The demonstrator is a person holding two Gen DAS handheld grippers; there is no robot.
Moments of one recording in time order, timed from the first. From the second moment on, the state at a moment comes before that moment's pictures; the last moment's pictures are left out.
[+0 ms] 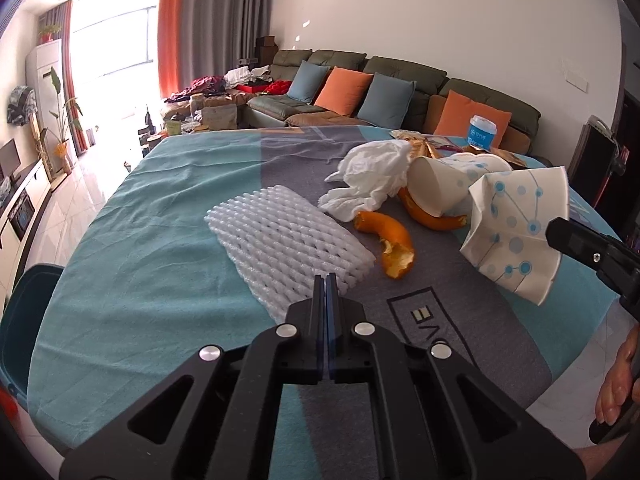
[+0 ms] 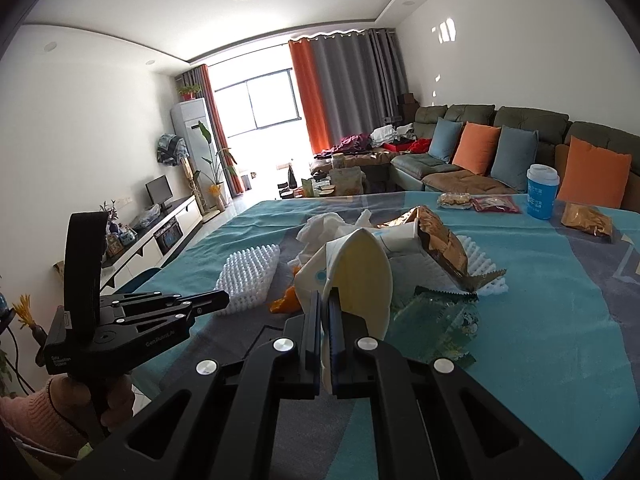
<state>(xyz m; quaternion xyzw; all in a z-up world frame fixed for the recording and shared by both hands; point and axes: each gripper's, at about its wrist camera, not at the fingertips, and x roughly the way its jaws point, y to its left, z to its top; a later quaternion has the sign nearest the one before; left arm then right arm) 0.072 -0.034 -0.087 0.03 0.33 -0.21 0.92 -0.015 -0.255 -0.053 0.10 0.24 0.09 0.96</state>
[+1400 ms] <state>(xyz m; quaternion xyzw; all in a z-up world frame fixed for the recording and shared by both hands) 0.088 0.087 -0.065 -0.09 0.32 -0.14 0.93 0.062 -0.162 -0.033 0.07 0.24 0.25 0.94</state>
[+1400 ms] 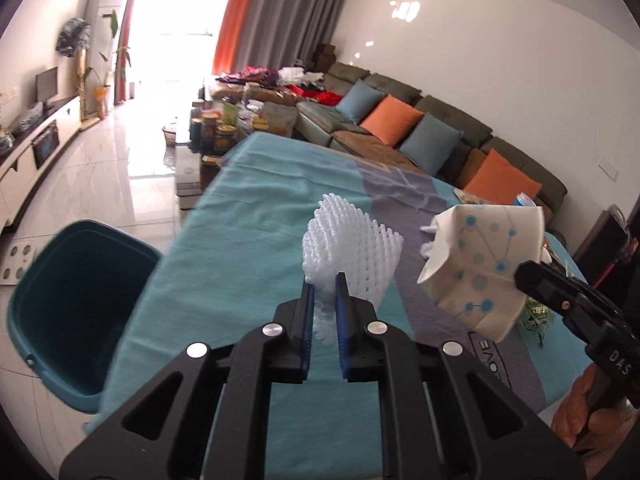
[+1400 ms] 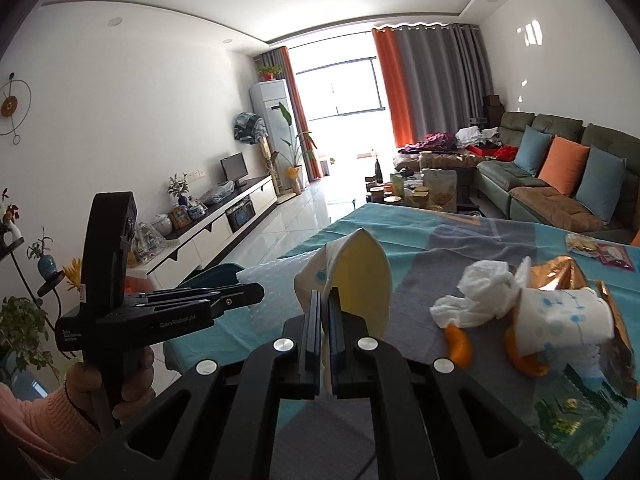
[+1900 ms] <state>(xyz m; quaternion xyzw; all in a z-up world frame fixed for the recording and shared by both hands) 0.054 0.227 -0.050 -0.13 0.30 0.03 0.94 0.121 -0.040 -0.015 0.05 0.27 0.39 0.88</state>
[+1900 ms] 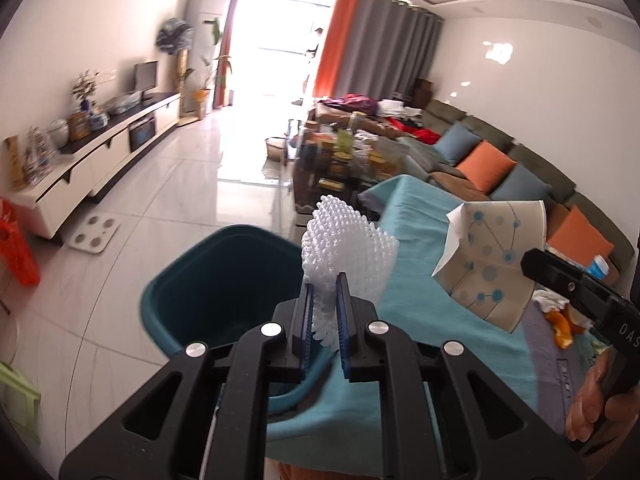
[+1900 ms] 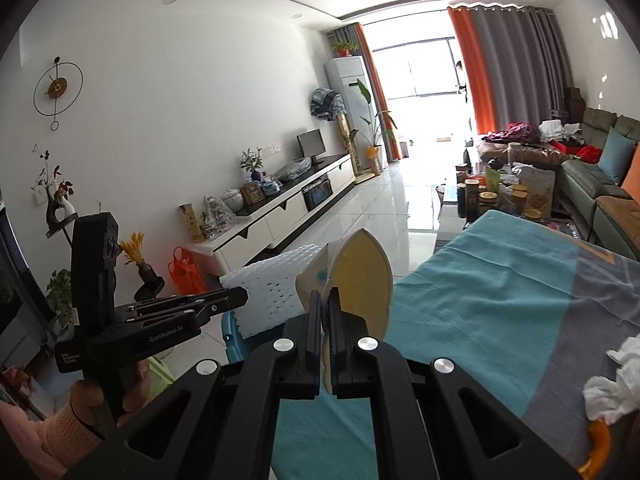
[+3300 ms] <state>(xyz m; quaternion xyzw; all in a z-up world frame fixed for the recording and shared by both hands) 0.075 0.206 -0.071 -0.10 0.30 0.01 0.95 0.132 -0.024 -0.031 0.04 0.31 0.37 0.88</state>
